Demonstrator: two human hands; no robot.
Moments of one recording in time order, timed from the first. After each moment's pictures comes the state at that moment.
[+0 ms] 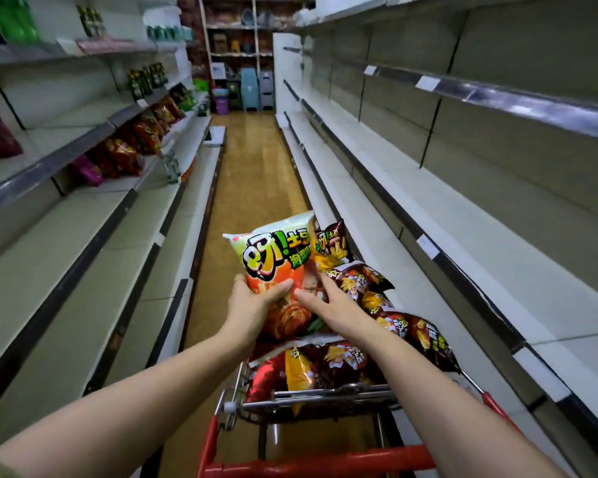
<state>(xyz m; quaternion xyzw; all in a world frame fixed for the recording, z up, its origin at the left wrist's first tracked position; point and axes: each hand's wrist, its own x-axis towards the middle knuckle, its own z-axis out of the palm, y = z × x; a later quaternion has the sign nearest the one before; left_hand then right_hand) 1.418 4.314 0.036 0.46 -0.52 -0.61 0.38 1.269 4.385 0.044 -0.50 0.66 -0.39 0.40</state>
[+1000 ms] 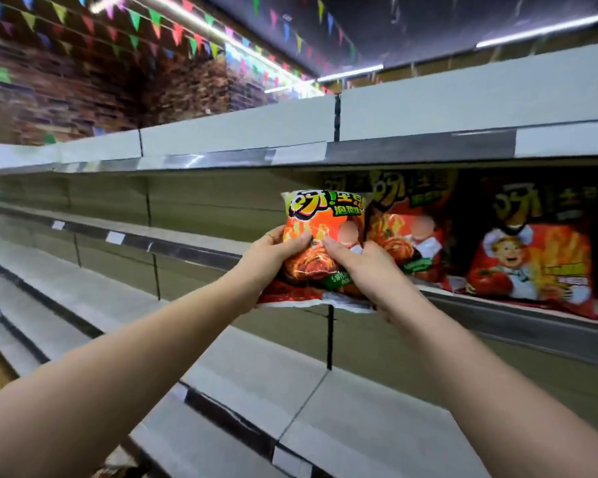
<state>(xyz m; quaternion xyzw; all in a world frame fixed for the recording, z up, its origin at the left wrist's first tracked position) 1.091 4.500 0.289 -0.06 -0.68 -0.72 0.11 1.060 4.648 0.281 -0.17 0.80 -0.57 -0.11</state>
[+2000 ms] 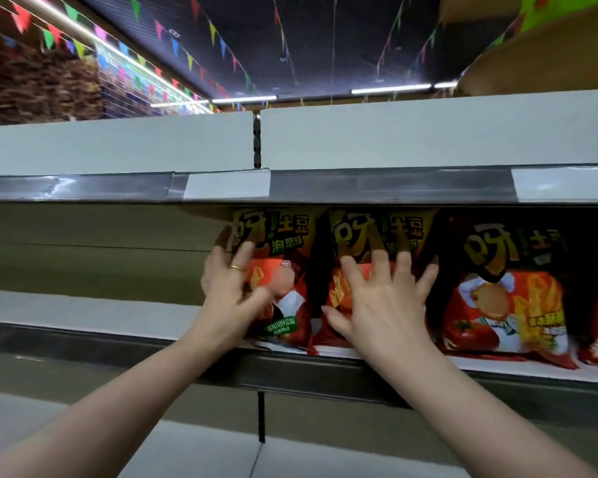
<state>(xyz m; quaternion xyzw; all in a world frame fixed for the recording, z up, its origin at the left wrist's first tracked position) 0.950 4.493 0.282 -0.19 -0.84 -0.42 0.28 0.983 4.687 0.278 0.03 0.85 0.08 -0.52</state>
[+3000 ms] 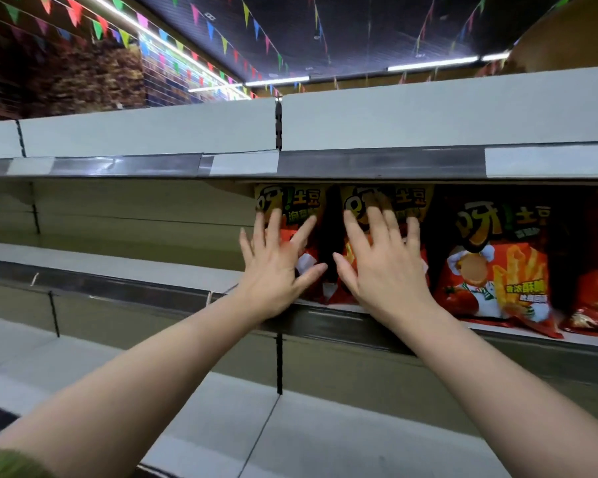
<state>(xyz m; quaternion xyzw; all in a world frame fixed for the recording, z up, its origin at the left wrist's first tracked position) 0.977 4.535 0.282 -0.17 -0.91 -0.13 0.36 1.003 4.705 0.288 -0.10 0.80 0.08 -0.58</state>
